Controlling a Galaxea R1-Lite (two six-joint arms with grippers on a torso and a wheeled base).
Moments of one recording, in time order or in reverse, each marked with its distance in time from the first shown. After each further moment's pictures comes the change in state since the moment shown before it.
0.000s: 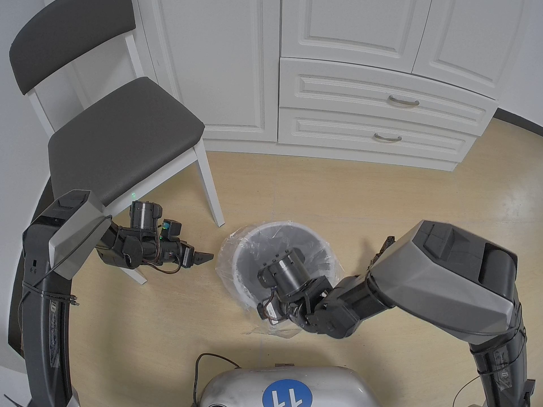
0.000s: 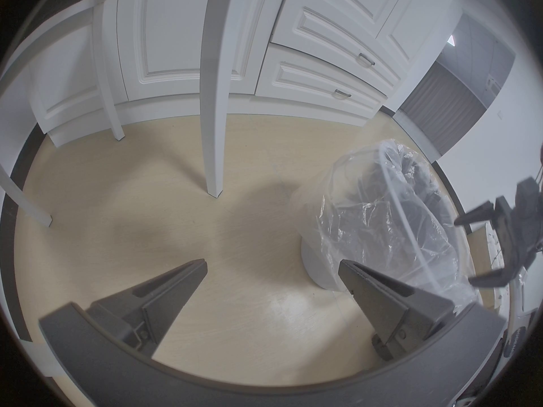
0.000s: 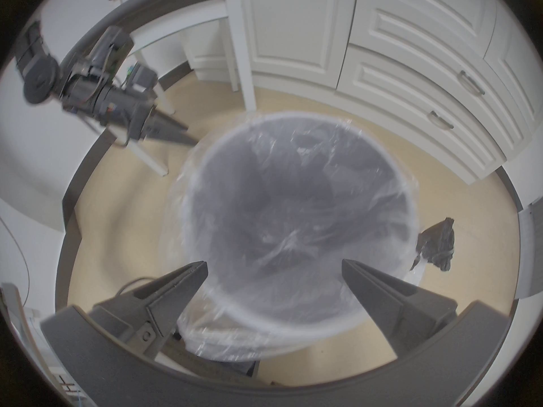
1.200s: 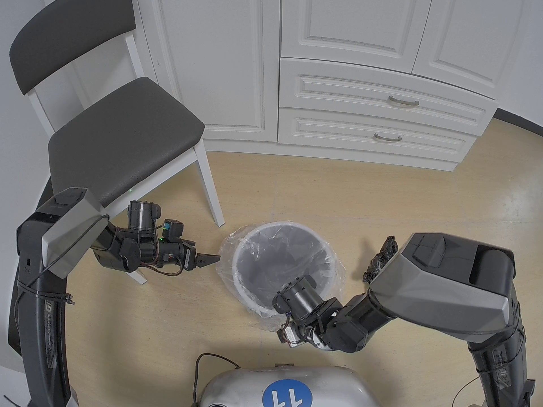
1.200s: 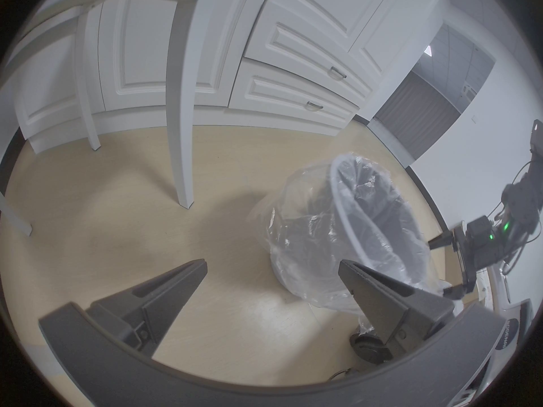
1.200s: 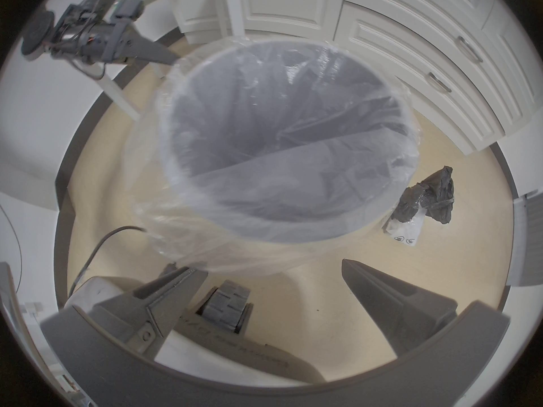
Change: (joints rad) left arm -0.012 -0.049 0.086 -0.062 -0.138 0.000; right arm -0.009 0.009 0.170 0.005 0.003 0.088
